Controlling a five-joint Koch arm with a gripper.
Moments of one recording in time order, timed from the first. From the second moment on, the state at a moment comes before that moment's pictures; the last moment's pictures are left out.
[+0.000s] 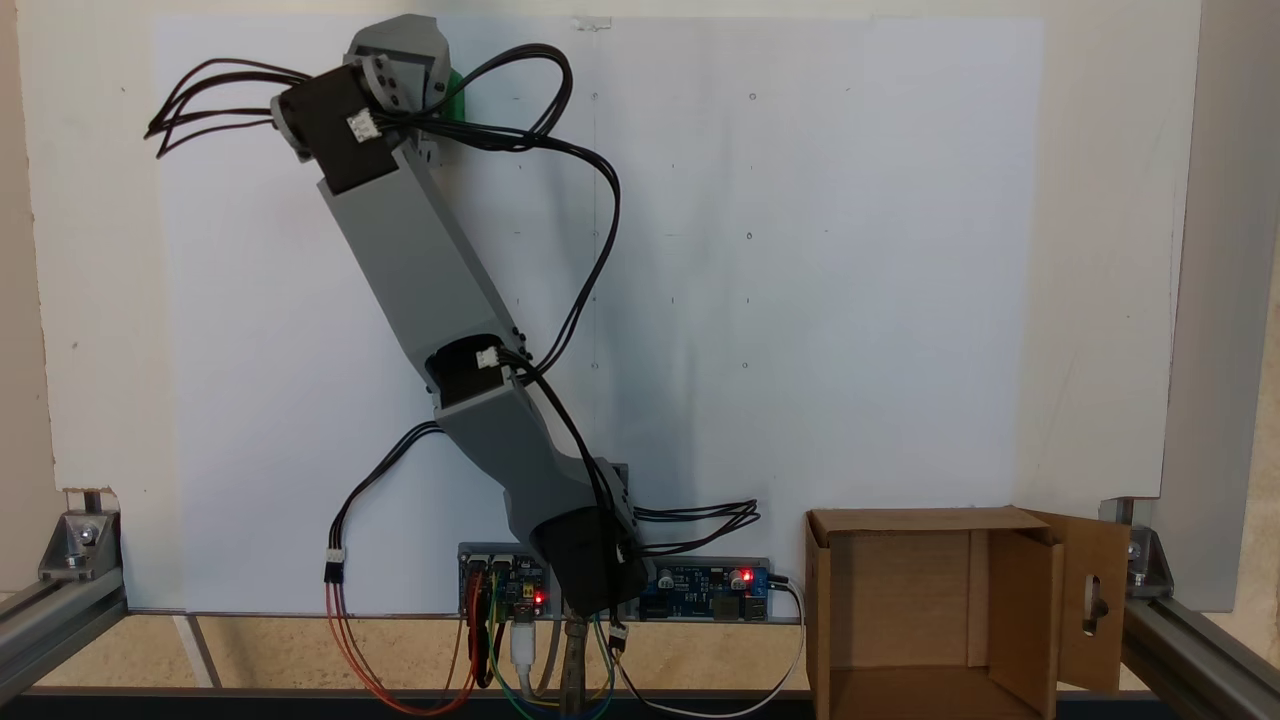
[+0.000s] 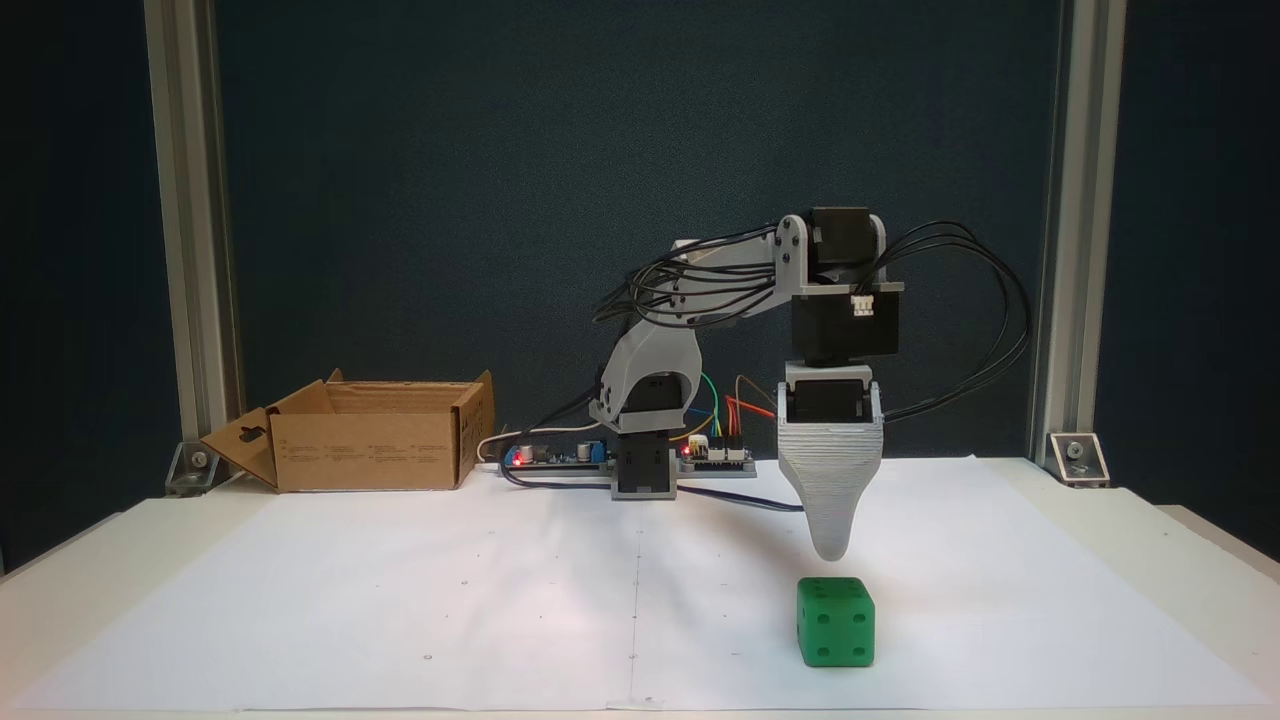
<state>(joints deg) -22.3 41.0 23.7 73.8 29.2</state>
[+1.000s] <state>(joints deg) -22.8 33.0 23.6 72.0 30.4</state>
